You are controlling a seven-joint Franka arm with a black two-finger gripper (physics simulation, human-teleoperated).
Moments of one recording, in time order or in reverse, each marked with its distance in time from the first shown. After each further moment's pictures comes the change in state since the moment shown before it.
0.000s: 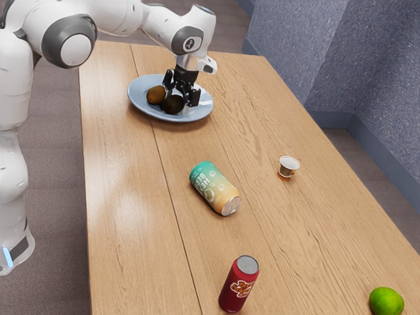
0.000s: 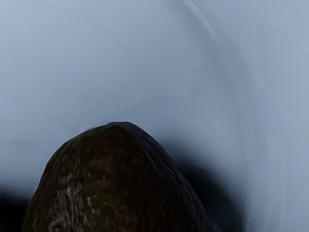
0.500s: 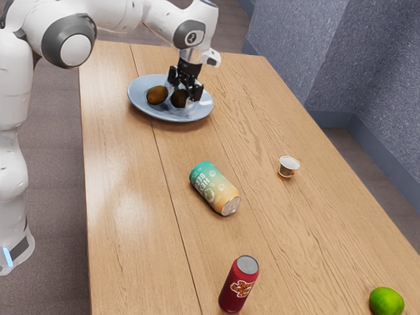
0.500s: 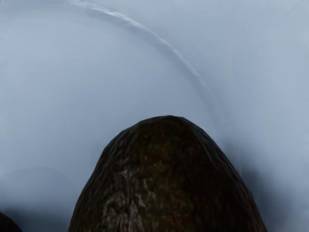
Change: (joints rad) arm 0.000 -0.003 0.000 0.049 0.013 0.007 -0.003
